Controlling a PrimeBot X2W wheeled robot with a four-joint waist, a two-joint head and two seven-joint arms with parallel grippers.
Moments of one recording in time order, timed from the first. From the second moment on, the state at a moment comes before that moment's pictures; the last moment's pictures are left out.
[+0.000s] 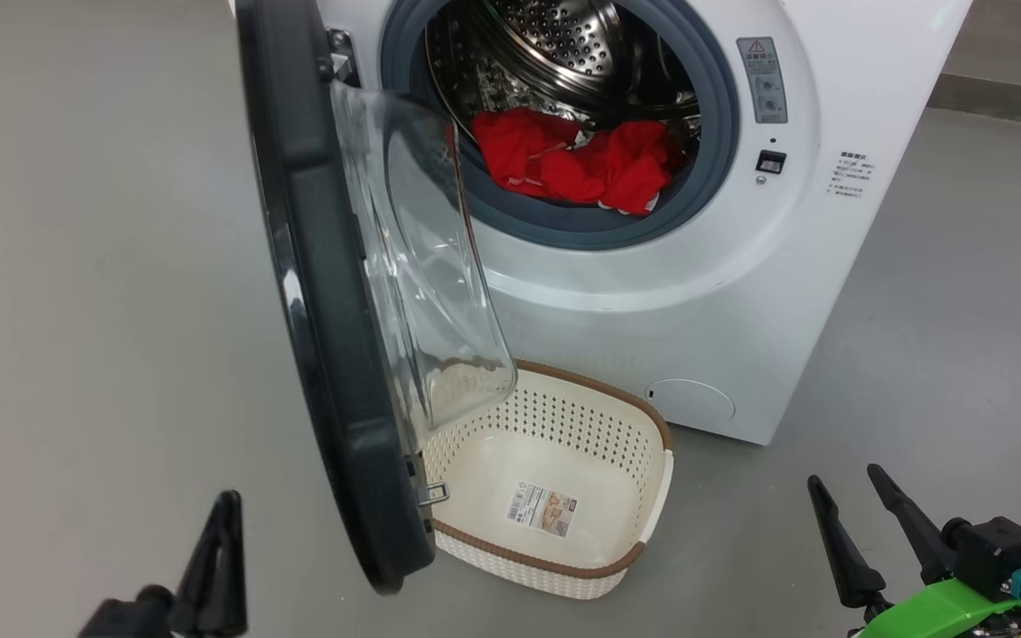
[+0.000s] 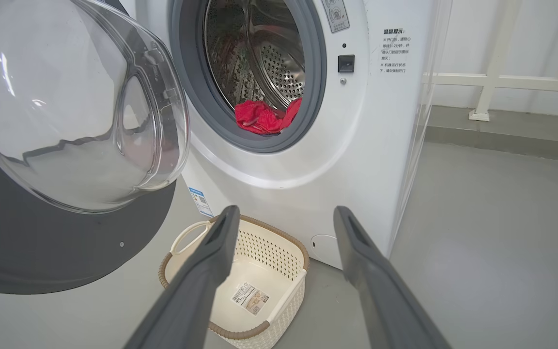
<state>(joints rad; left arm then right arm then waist) 0.02 0.04 0.01 0.17 -0.16 -0.02 -0.25 0.01 -0.20 0.10 0.32 0.43 0.12 -0.25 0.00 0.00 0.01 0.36</state>
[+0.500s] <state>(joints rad) -0.07 0.04 -0.09 -0.31 -0.20 0.04 -0.26 0.01 -0.19 0.10 0.32 0.42 0.12 -0.25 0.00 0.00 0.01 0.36</state>
